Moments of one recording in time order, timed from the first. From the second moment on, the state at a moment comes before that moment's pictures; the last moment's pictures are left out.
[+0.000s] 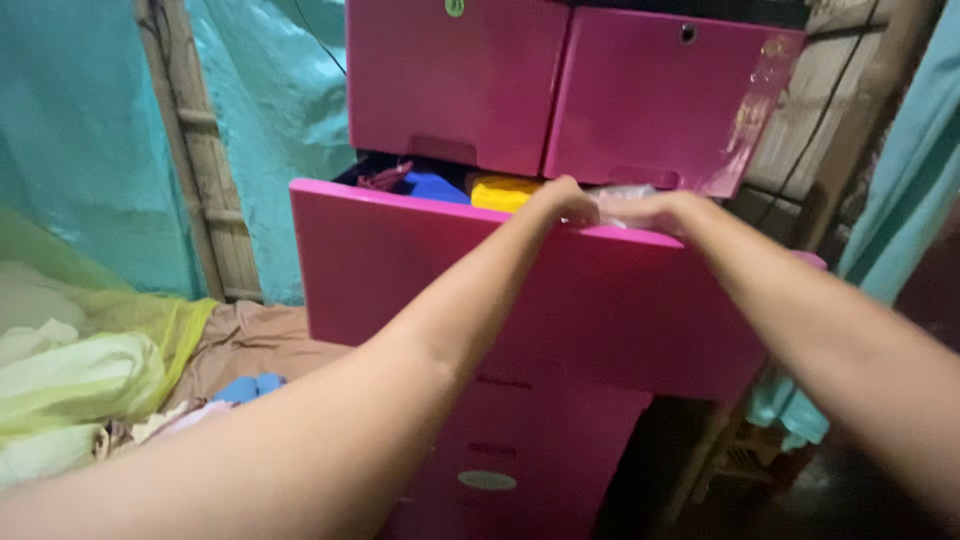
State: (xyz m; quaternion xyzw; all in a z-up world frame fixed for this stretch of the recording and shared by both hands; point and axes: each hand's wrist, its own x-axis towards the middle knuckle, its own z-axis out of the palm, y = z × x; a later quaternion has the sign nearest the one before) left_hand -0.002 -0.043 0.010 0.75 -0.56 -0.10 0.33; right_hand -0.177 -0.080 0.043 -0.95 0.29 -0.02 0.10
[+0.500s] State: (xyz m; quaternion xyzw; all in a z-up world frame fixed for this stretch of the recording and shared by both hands) left_hand 0.015 -0.062 0.004 0.73 -0.57 -0.16 0.35; right_hand -0.204 -0.188 0.008 -0.92 0.37 -0.01 0.11
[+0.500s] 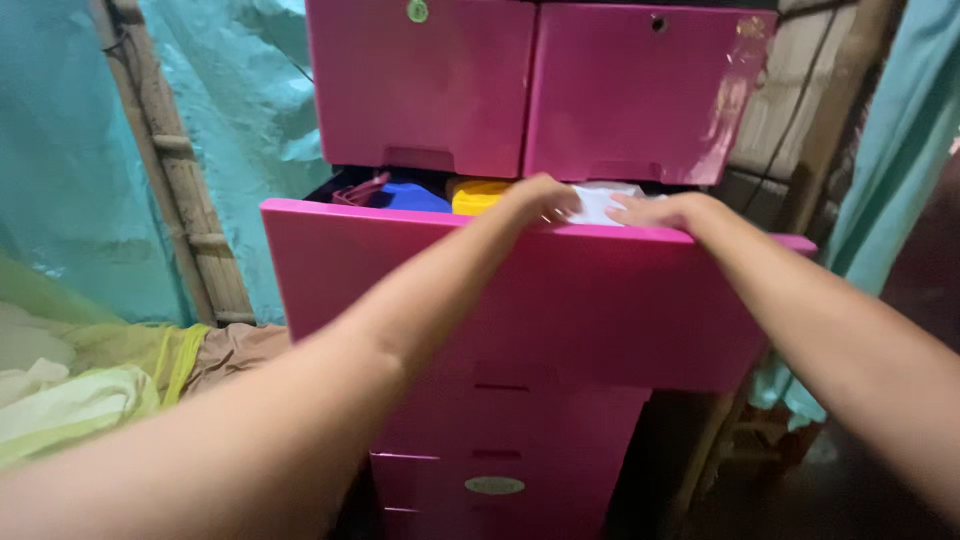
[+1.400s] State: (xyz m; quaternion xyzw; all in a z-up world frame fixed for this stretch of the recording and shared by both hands) left_hand 0.146 0.189 0.058 0.92 -0.34 0.20 0.05; right_hand -0.189 -0.214 0.000 -0.93 0.35 -0.01 0.13
